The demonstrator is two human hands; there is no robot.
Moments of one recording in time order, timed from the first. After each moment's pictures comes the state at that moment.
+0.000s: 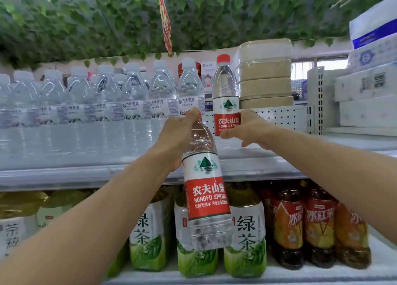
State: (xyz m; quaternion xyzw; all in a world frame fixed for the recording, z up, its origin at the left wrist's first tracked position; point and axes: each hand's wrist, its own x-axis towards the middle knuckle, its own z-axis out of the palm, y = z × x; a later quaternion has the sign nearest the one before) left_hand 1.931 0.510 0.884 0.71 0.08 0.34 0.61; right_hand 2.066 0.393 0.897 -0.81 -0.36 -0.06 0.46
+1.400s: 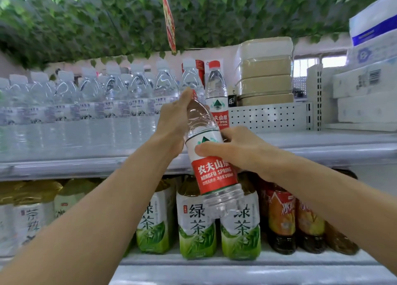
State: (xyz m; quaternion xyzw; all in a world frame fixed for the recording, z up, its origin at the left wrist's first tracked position) left_hand 1.916 0.495 0.896 0.65 0.01 0.43 0.63; right_hand 1.952 0.358 0.860 -0.76 -0.43 0.03 0.48
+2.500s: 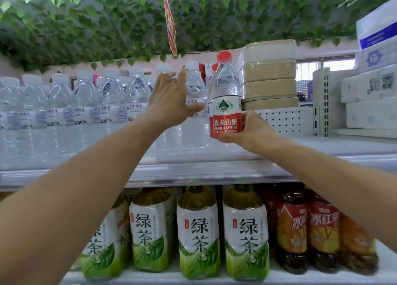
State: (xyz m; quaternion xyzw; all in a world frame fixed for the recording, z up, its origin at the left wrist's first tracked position) left_hand 1.946 0.549 0.946 0.88 0.09 0.46 -0.05; right_hand 2.057 0.390 0.882 -0.80 -0.36 -0.14 0.46
